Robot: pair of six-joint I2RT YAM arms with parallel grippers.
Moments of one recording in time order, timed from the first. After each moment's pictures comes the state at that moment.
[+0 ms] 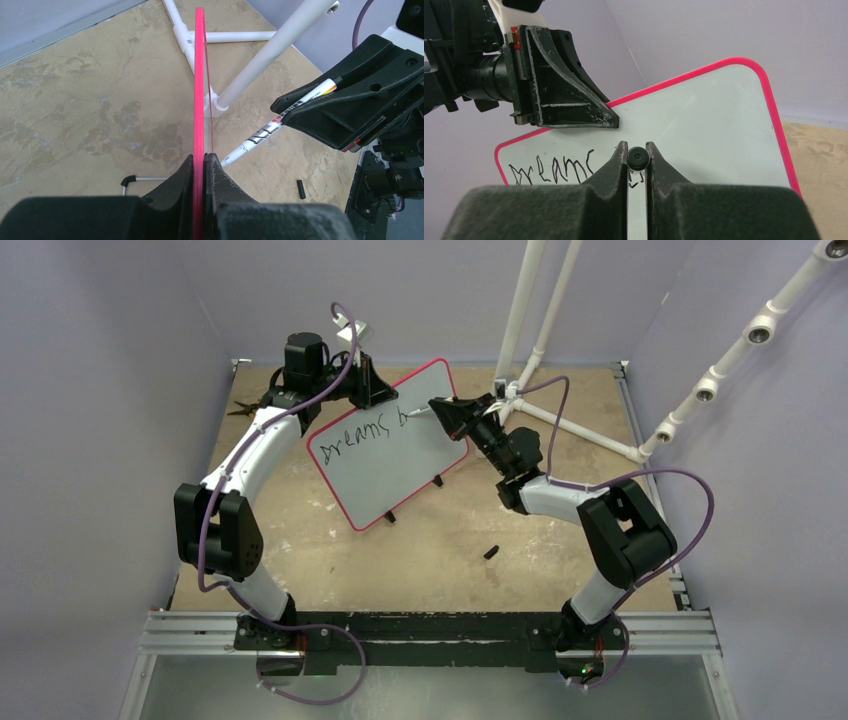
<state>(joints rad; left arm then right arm) -0.23 1.67 1.47 -0.17 0.76 -0.13 0.53 1.66 0.82 1.19 -0.17 0.55</state>
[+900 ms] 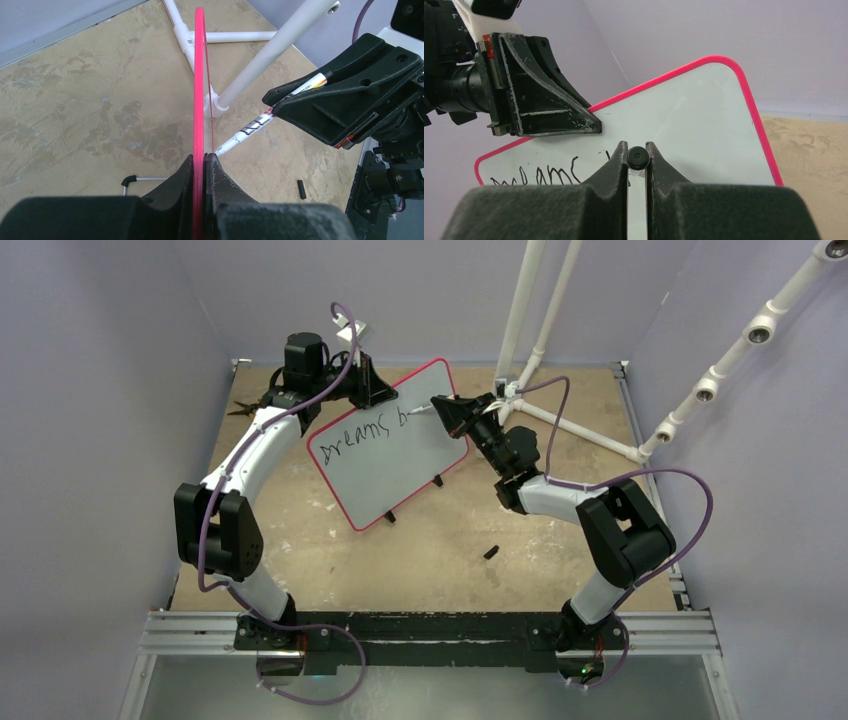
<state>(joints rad) -0.23 1.67 1.47 -0.16 0.76 -0.13 0.53 1.66 0.83 1.16 -0.09 0.54</state>
